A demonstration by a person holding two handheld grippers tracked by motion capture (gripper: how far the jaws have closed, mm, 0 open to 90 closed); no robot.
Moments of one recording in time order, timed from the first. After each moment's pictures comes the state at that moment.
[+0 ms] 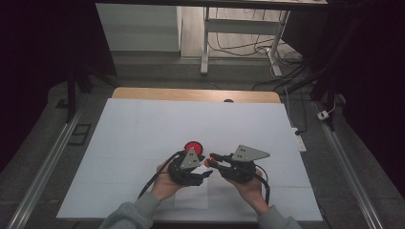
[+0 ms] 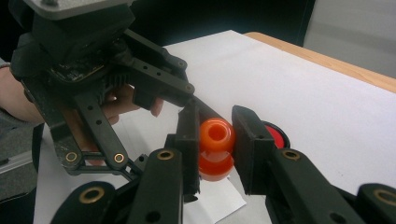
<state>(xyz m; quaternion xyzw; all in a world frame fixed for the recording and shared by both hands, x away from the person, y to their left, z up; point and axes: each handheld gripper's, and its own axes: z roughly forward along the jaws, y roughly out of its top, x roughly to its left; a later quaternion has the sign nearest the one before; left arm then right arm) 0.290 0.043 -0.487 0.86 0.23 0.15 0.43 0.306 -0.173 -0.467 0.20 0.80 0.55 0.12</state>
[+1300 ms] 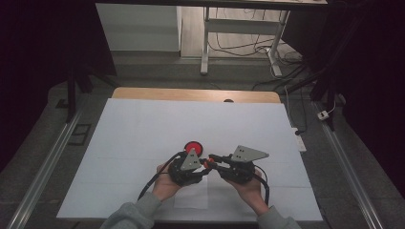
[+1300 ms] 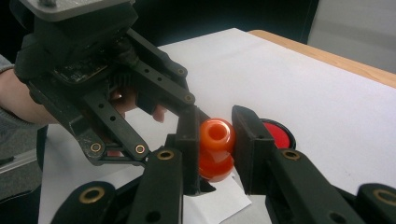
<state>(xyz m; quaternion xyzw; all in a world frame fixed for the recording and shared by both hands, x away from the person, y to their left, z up) 0.289 0.042 -0.488 0.86 0.21 0.16 0.43 0.305 -0.171 -0.469 0.19 0.80 0.55 0.11</state>
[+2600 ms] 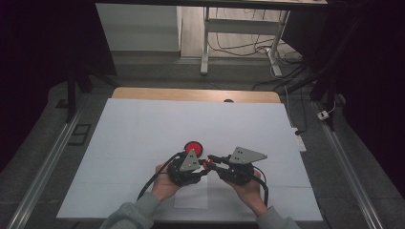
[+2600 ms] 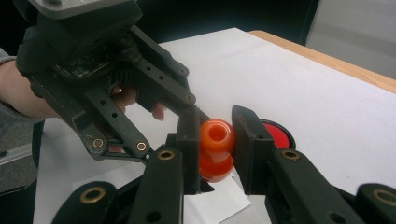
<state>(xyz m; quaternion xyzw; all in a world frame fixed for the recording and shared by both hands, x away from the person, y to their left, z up) 0.289 0.045 -0.489 0.87 0.20 0.16 0.42 0.302 -0.168 -0.469 0.18 0.81 0.55 0.13</state>
